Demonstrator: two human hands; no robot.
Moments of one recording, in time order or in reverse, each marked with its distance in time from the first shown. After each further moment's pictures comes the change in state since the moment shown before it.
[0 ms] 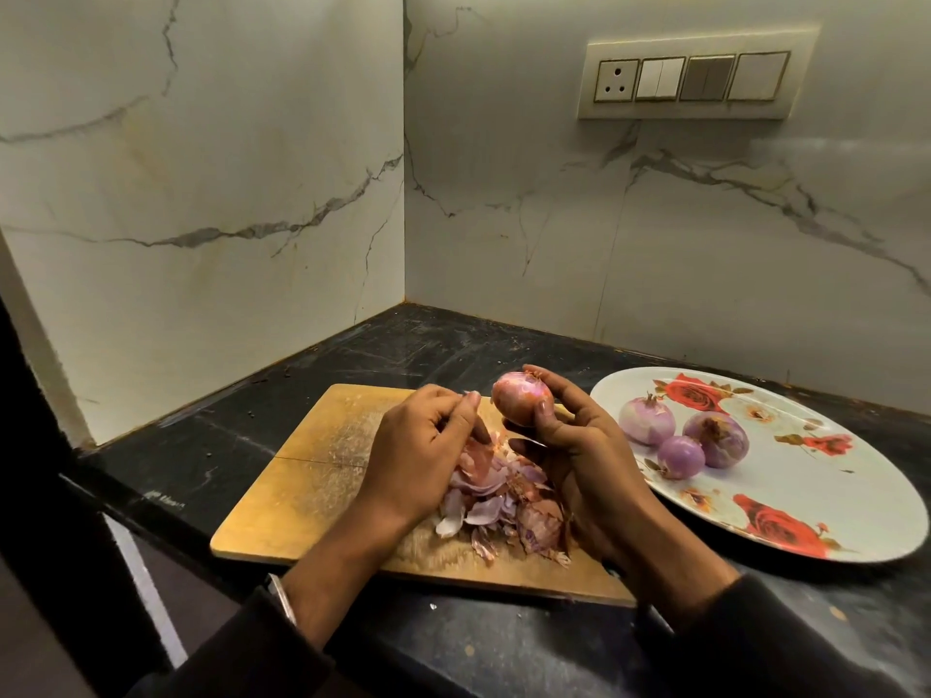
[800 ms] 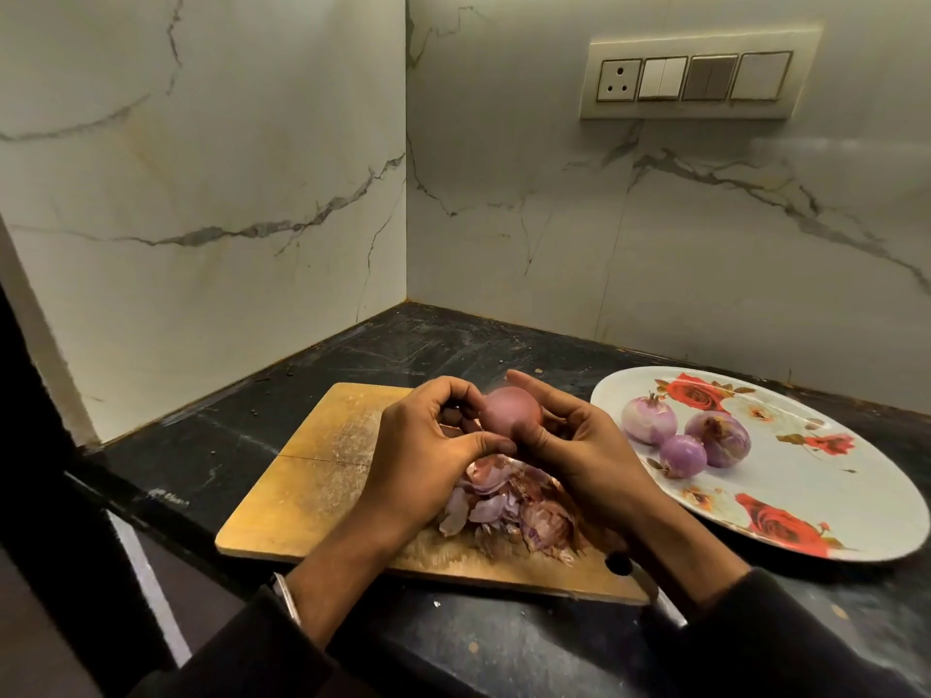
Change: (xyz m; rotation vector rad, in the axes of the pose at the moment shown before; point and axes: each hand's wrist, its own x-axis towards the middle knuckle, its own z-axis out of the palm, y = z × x) left_hand -0.007 0.012 -0.004 -0.181 0.006 0.007; right_hand -0.001 0.000 -0.007 -0.198 -0.189 -0.051
